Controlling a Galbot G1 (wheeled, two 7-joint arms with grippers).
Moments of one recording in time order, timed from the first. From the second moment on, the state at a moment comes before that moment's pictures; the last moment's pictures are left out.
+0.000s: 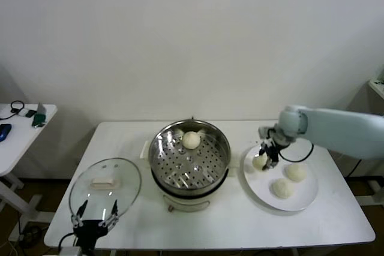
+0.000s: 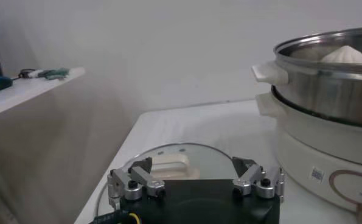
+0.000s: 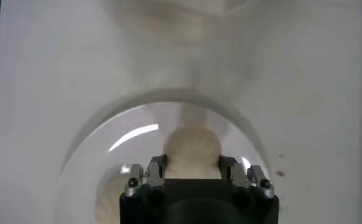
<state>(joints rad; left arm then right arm) 1.81 -1.47 -0.70 -2.15 -0.05 0.21 -0.01 0.77 0.87 -1.73 1.27 0.61 -0.27 -0.90</state>
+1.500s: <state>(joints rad) 1.81 -1.49 -0.69 -2.18 -0.05 0.22 -0.01 0.63 1.44 -1.55 1.22 0.78 -0.47 -0.71</state>
